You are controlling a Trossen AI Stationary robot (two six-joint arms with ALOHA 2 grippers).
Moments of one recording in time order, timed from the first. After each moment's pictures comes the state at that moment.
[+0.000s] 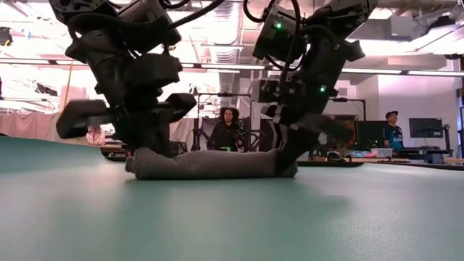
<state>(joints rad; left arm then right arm) -0.15 1.62 0.73 -0.12 -0.03 0.49 0.09 1.86 1.06 -0.38 0.20 -0.27</state>
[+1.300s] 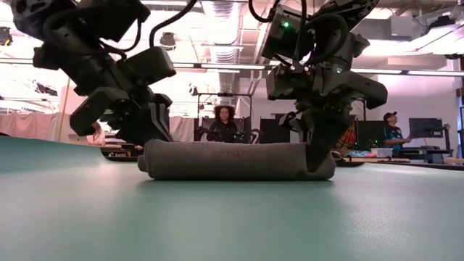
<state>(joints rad) -0.26 1.58 0.58 0.29 -0.35 -0.02 0.08 1.77 1.05 -0.52 -0.16 -0.07</state>
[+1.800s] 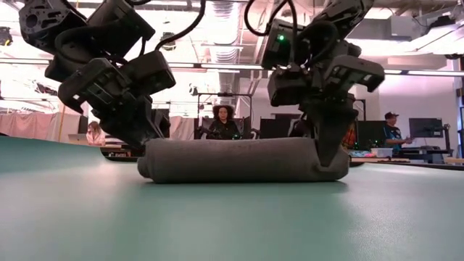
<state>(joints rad) -0.18 1.59 0.53 0.34 0.03 -0.24 0.01 1.77 1.05 -0.57 -0.36 0.00</state>
